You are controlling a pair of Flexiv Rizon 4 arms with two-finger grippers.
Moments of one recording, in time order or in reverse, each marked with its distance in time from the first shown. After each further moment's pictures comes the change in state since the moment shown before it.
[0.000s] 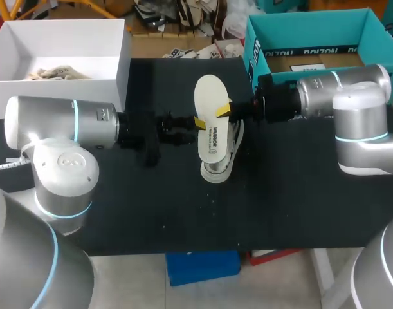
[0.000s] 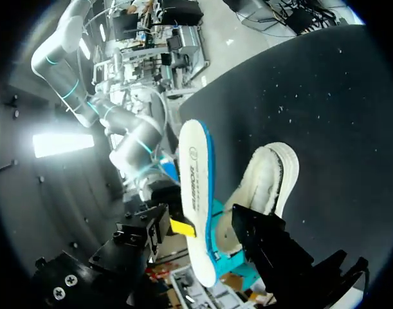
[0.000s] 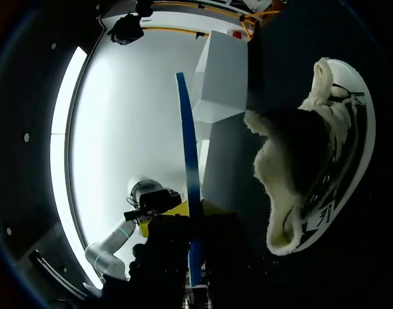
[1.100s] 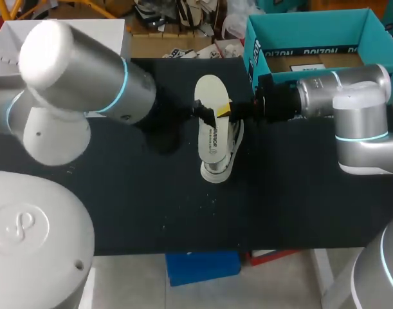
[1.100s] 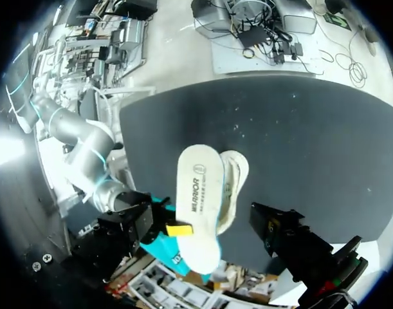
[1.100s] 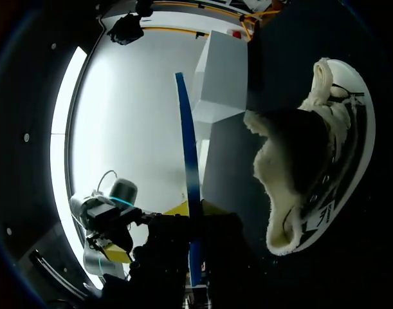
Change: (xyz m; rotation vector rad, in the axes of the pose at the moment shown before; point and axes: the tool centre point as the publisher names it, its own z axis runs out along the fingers) left arm -0.041 -0.017 -0.021 0.009 0.579 0.058; right arm 0.000 0.000 0.000 0.001 0.000 0.000
